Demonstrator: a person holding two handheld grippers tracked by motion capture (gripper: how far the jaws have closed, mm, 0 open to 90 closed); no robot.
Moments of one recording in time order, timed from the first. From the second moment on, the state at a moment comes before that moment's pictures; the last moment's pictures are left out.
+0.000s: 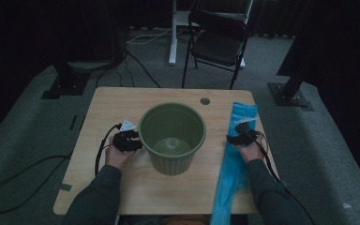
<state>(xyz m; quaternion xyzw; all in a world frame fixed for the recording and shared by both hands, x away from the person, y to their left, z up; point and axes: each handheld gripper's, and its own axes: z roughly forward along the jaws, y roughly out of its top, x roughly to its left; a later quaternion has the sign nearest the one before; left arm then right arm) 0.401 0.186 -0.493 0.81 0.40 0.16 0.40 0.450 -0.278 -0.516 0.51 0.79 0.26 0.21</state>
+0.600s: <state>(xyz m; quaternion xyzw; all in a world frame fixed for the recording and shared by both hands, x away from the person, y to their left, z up) 0.403 0.186 -0.493 0.81 0.40 0.16 0.40 0.466 -0.280 -0.531 0.55 0.77 0.26 0.18</state>
